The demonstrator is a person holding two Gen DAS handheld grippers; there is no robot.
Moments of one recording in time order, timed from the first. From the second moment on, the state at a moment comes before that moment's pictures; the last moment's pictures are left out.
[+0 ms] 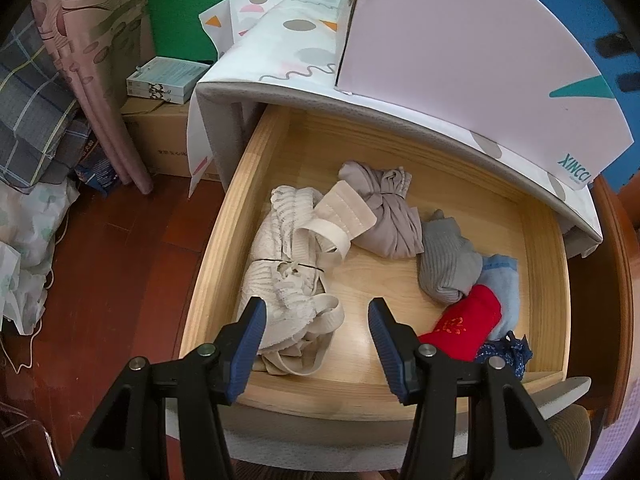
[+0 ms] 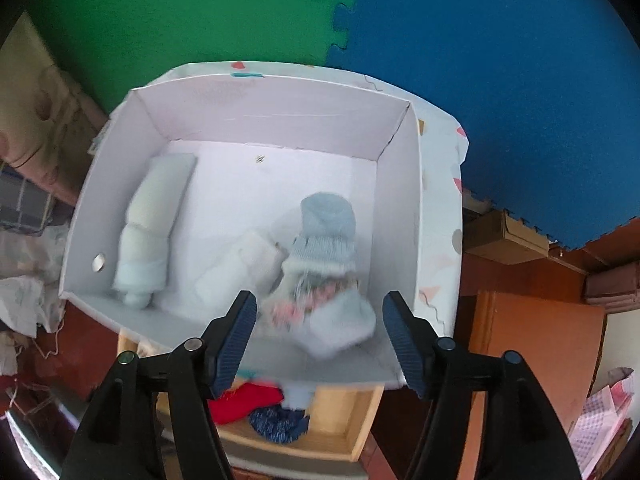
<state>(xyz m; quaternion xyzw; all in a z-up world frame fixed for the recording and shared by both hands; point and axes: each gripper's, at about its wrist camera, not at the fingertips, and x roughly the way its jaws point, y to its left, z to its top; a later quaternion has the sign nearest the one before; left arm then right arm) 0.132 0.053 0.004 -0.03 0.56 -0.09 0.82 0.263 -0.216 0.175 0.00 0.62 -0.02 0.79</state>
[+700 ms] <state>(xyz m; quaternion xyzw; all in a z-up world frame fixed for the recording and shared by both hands) 0.132 0.056 0.003 -0.04 0.56 -0.08 0.82 0.118 -0.195 0.001 0.00 0.75 0.02 0.67</state>
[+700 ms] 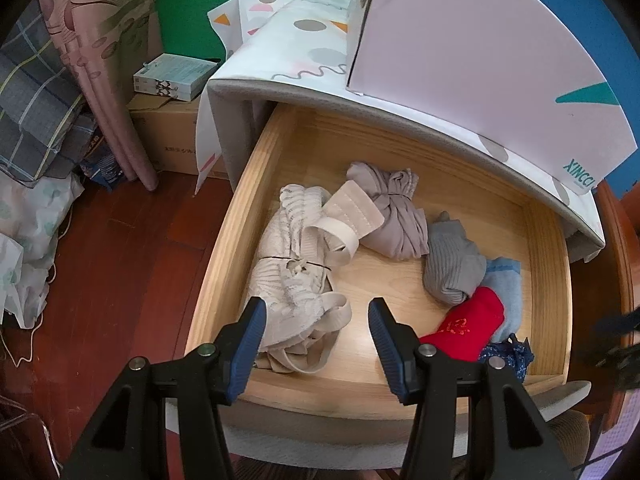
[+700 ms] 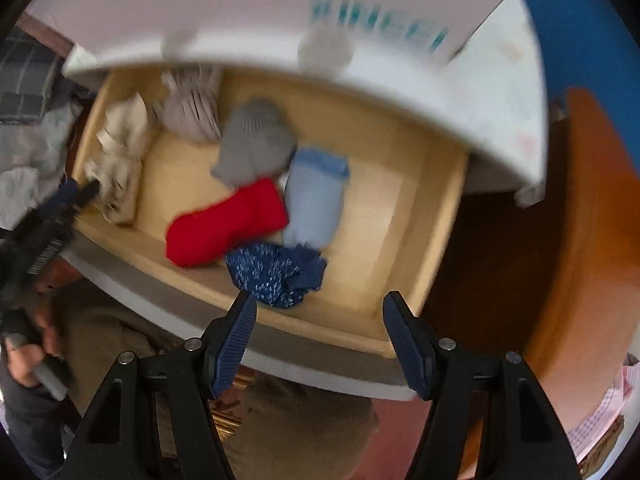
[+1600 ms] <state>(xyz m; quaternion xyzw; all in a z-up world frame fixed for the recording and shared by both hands) 0.134 0.055 0.000 -0.04 0.57 -0.08 0.81 0.110 -0.189 -0.109 0.02 0.79 -0.02 0.61</state>
